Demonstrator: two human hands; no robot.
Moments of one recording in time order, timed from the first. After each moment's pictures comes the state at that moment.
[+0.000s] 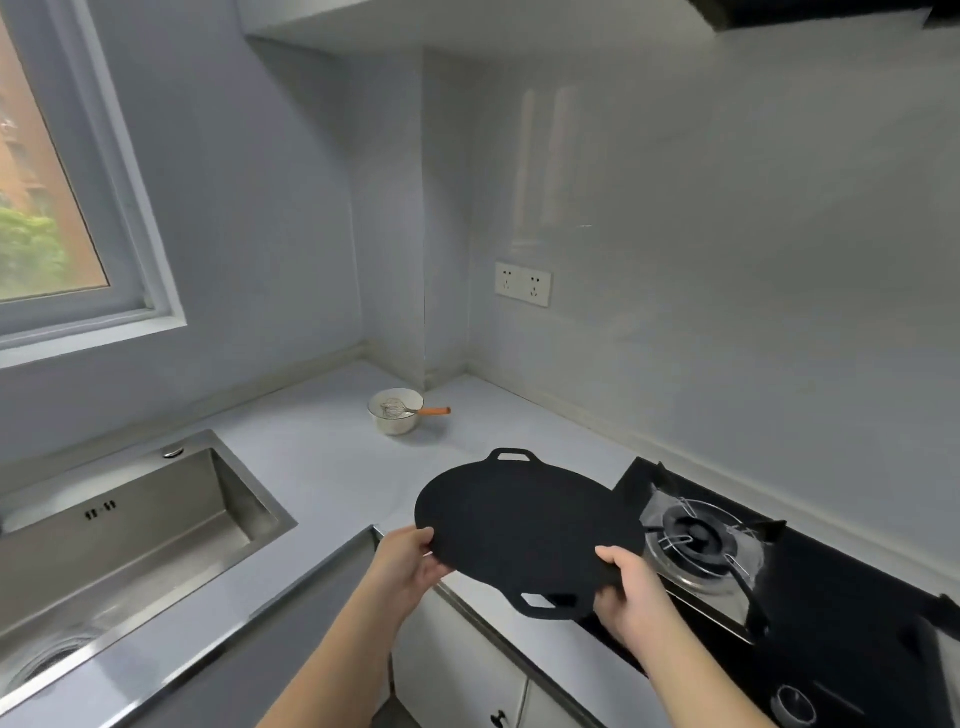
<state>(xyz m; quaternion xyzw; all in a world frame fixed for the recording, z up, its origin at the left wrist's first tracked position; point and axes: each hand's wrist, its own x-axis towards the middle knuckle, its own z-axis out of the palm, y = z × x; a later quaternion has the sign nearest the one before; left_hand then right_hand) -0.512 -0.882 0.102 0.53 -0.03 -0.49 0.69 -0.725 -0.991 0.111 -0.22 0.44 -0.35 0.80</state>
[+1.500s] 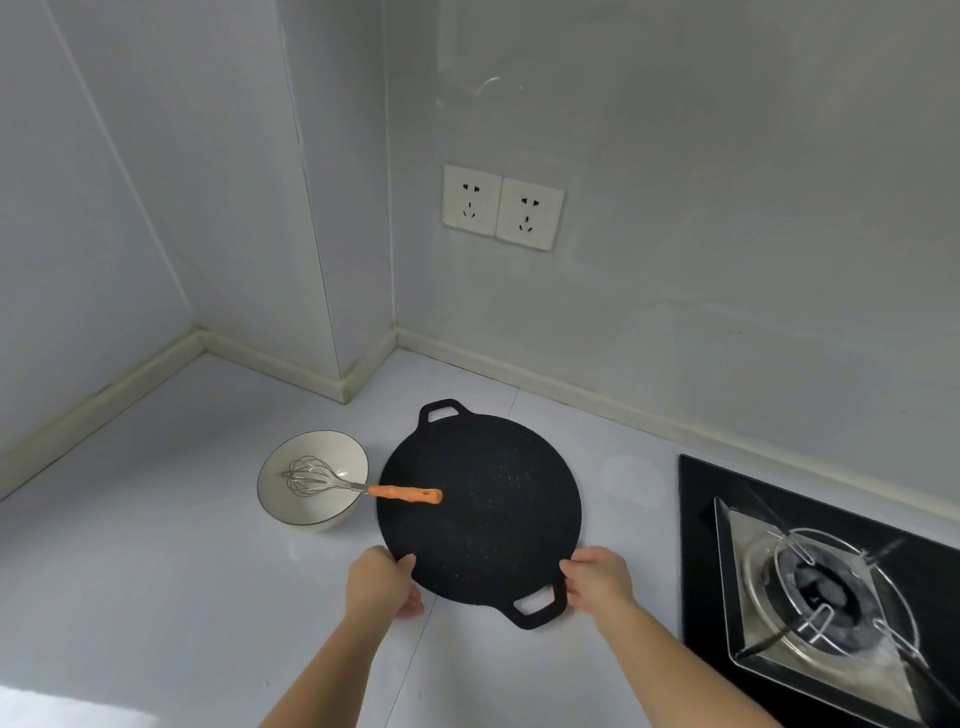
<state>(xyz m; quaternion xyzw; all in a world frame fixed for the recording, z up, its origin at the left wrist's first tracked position) -0.232 -1.169 -0.057 0.82 -0.21 -0.47 0.26 -0.473 -1.233 -0.047 -0.35 0.76 -0.22 0.50</state>
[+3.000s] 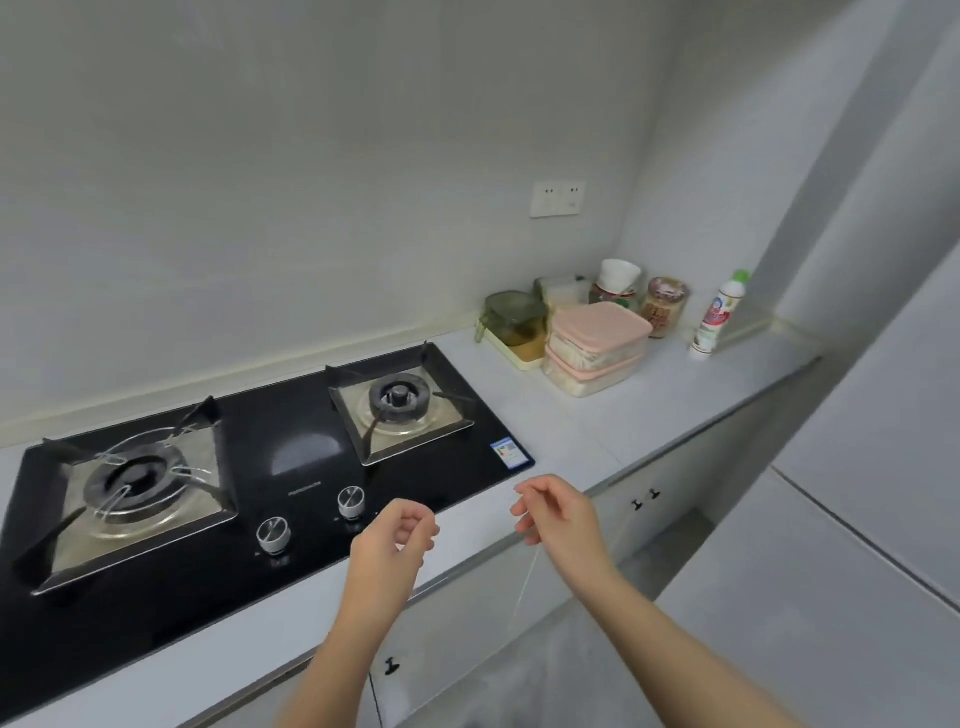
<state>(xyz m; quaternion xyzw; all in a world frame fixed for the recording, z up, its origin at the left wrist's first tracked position) -0.935 -0.908 0.079 0.45 -0.65 -0.52 0.30 -1.115 -0.822 0.085 -0.32 0.71 -0.55 0.28</state>
